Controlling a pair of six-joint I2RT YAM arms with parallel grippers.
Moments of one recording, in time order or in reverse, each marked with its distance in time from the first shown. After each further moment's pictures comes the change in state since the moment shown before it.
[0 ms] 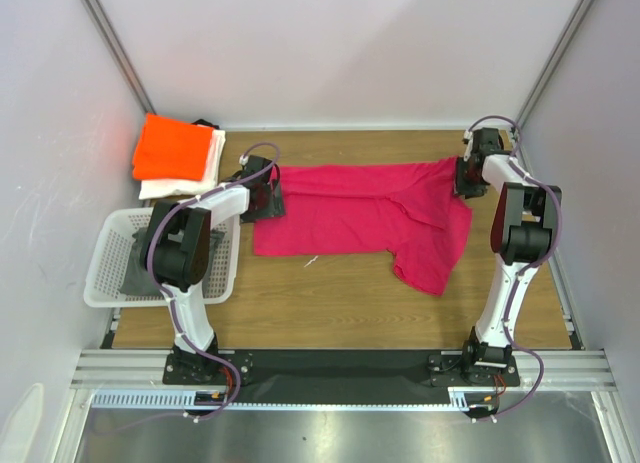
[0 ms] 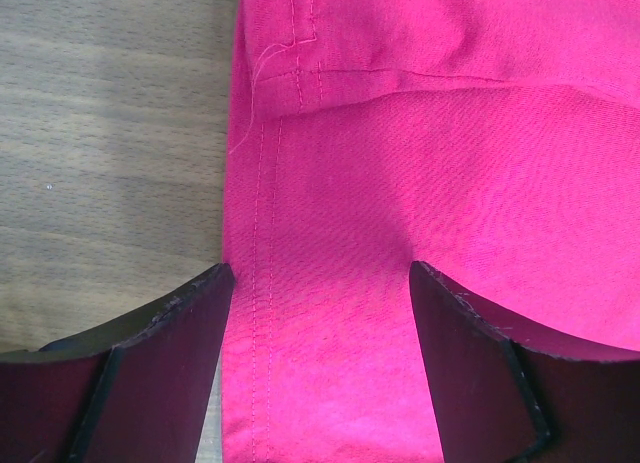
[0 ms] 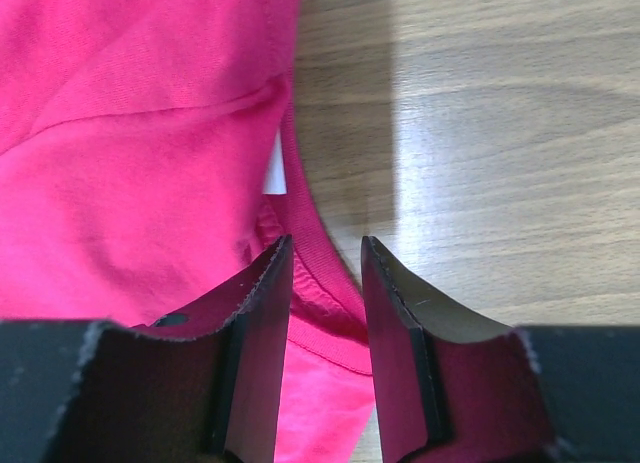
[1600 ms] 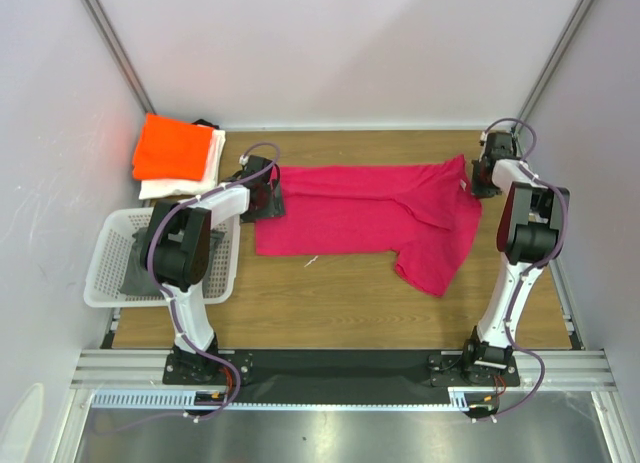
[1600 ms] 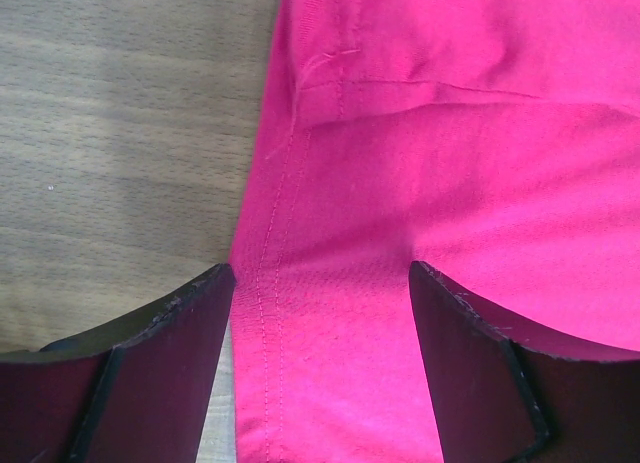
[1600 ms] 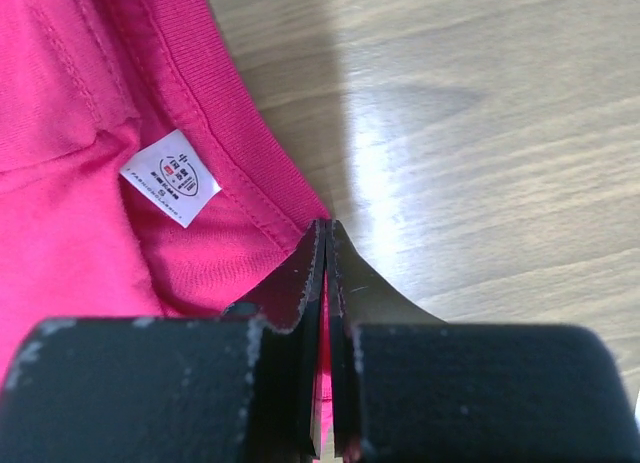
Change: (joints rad) left arm 0.000 0.003 0.002 0.000 -0.004 0.000; right arm -0.065 0.011 -0.039 0.102 0.112 -0.022
